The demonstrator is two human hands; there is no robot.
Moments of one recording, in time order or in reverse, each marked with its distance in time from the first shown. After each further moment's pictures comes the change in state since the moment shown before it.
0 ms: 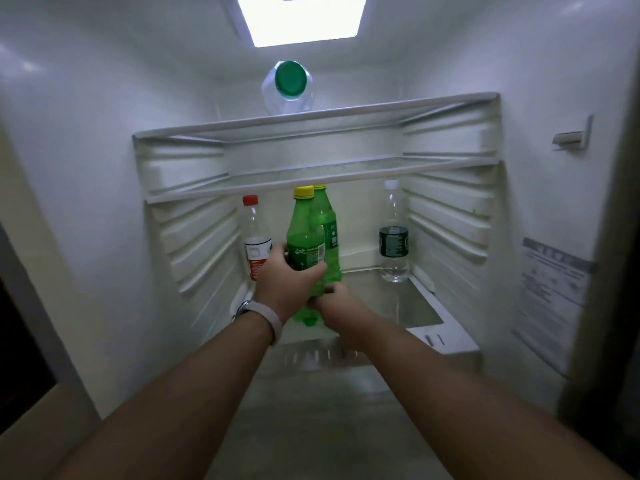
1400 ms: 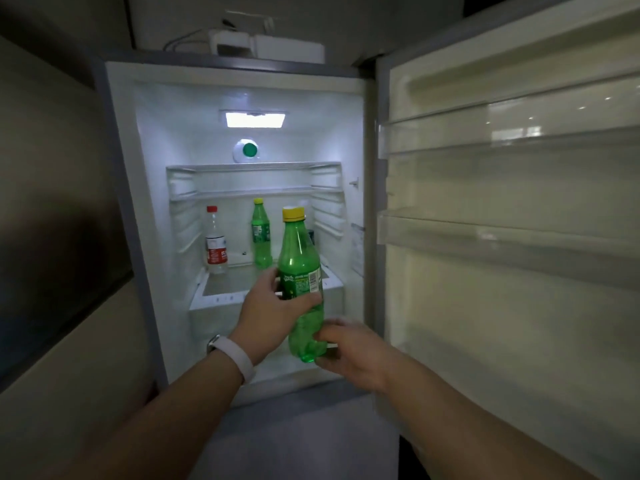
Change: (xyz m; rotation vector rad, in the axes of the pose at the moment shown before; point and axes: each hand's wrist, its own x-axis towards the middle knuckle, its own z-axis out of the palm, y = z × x) left_hand -0.314 0.138 -0.108 -0.379 -0.312 0.107; right_hand -0.390 0.012 -0.028 0.397 0.061 0.116
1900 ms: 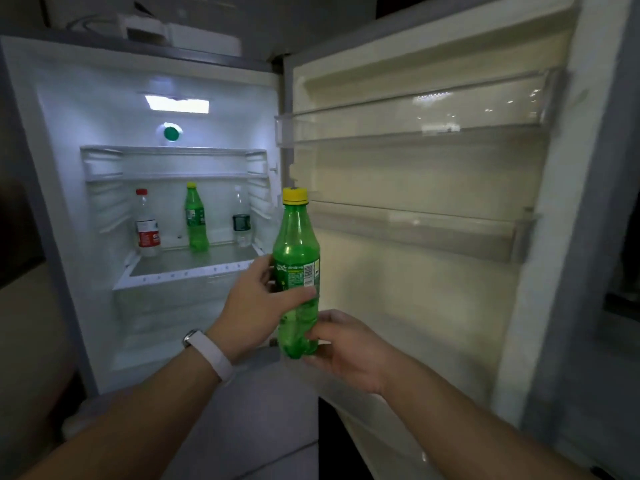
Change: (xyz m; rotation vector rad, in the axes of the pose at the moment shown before) left_hand -0.101 0.084 0.106 -0.159 -0.169 0.031; right_hand -0.157 -0.004 -0.092 0.038 0.073 -0.059
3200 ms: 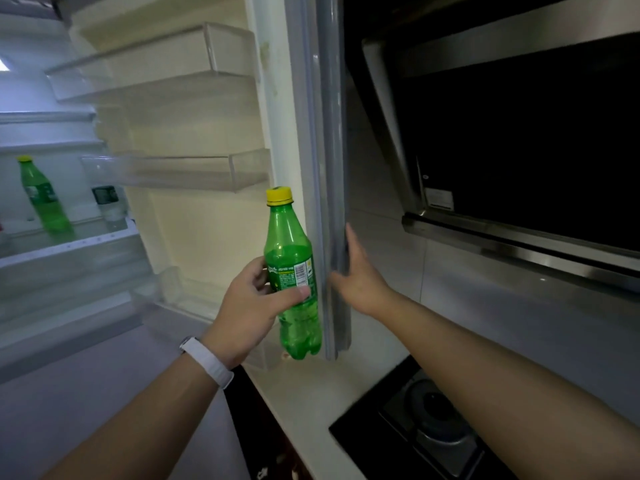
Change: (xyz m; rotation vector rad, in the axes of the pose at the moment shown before) left_hand -0.141 0.052 0.259 -0.159 -0.234 -0.074; right_hand -0.200 -0.031 -0.265 -0.867 0.508 -0.400
